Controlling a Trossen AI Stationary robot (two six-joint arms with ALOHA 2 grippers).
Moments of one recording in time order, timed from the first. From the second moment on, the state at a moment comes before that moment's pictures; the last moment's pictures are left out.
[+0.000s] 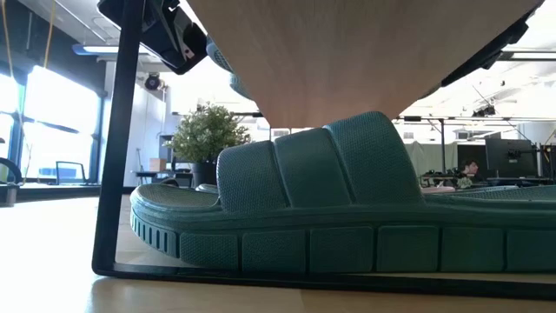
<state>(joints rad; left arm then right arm) -0.12 1.36 0.97 -0.50 0.14 -0.04 0.40 1.04 0.84 -0.82 0.46 0.69</state>
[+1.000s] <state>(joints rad) -0.12 1.19 0.97 -0.53 0.01 0.00 0.40 0.93 1.00 -1.20 0.40 0.79</state>
